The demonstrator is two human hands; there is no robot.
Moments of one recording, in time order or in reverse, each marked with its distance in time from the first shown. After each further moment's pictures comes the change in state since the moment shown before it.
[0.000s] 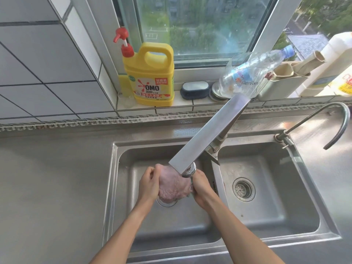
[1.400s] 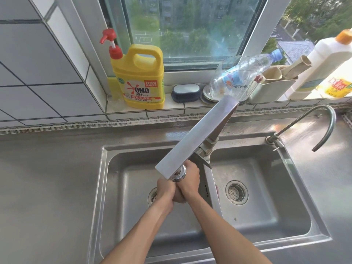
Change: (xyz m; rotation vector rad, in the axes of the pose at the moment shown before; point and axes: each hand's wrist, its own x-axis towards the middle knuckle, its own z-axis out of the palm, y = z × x) left_hand -0.013 0.020 0.083 -0.327 -0.110 -0.373; right_hand 0.007 -0.025 0.022 -0.646 0.508 -0.249
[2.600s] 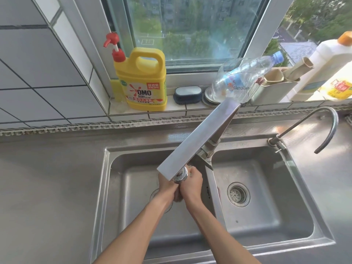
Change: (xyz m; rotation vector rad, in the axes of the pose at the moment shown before) left_hand -0.006 0.020 0.003 0.079 -0.077 0.239; right_hand -0.019 0.003 0.000 0.297 0.067 0.044
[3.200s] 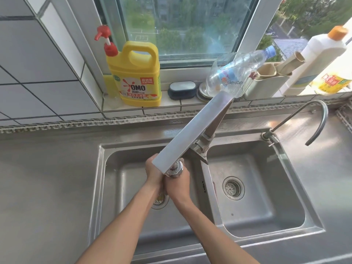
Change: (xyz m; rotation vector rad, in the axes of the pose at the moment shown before) left_hand 0.007 0.023 -0.014 -0.184 -0.049 -0.118; right_hand -0.018 -0.002 0.016 -0.079 -0.090 -0.109
